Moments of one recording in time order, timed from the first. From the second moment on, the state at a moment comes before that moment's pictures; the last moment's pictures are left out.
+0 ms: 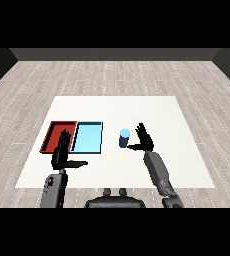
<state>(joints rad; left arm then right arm) 0.07 0.04 0.04 -1.71 0.06 -0.08 -0.30 -0.40 -0.01 -0.04 -0.94 -0.30 0.12 -0.31</state>
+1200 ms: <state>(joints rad) 0.05 0.05 0.07 -1.68 0.08 -0.09 -0.30 -0.71 0.00 0.22 -0.48 -0.49 -0.04 -0.48</state>
